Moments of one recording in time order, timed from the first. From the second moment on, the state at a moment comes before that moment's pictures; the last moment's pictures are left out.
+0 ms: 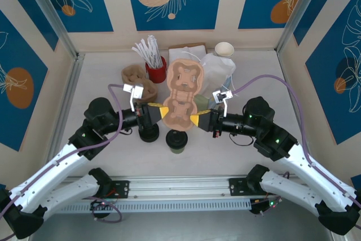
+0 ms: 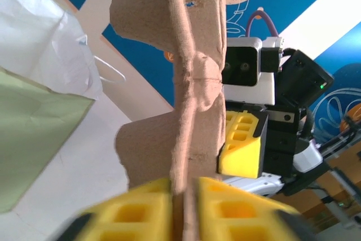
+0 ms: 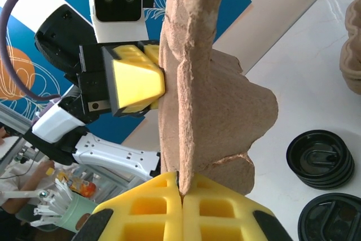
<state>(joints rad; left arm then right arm) -0.72 0.81 0.81 0.01 0.57 -0.75 0.78 0.73 0.87 -0.26 -0.52 0.68</state>
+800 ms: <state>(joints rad) -0.73 0.99 1.50 -0.68 0.39 -0.17 0.70 0.70 1.06 -0.73 -0.37 0.78</state>
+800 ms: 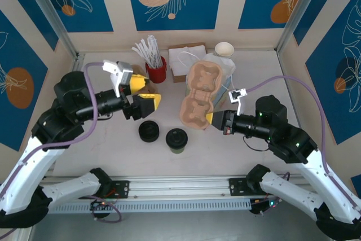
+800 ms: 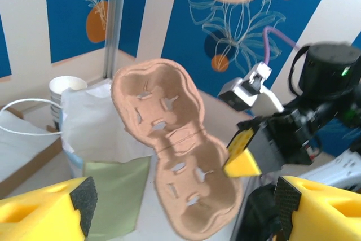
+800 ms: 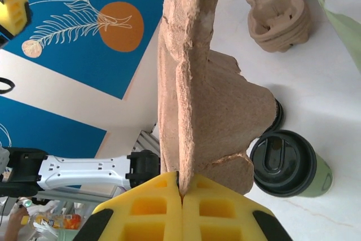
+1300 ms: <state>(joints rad) -0.87 1.26 1.74 -0.98 0.33 0.21 0.70 0.93 1.29 -0.92 -0.49 0.81</state>
